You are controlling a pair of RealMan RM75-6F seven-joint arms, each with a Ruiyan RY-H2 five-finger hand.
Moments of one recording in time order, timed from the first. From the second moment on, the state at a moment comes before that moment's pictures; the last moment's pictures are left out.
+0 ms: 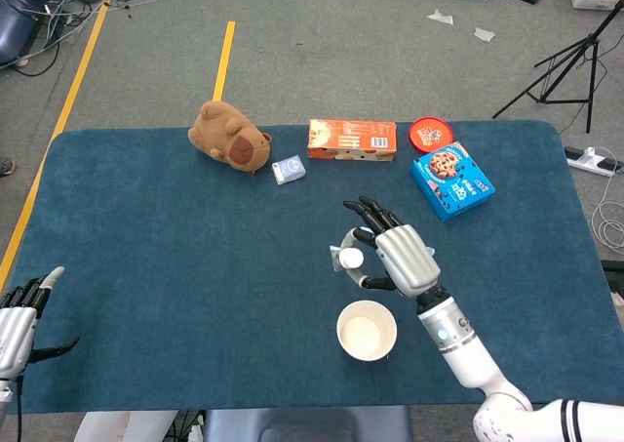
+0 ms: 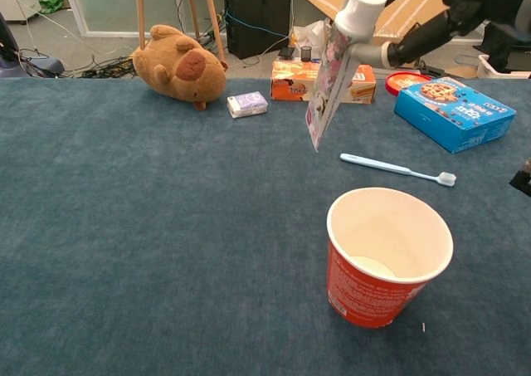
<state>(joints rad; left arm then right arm) -0.09 -1.06 -0.02 -1.62 1.48 1.44 0.02 0.59 -1.30 0.24 -1.99 -1.30 1.19 -0.22</state>
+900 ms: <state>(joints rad) -0.10 -1.08 -0.02 -1.62 1.48 1.43 0.05 0.49 -0.94 0.17 -2.36 -1.28 1.13 -0.11</state>
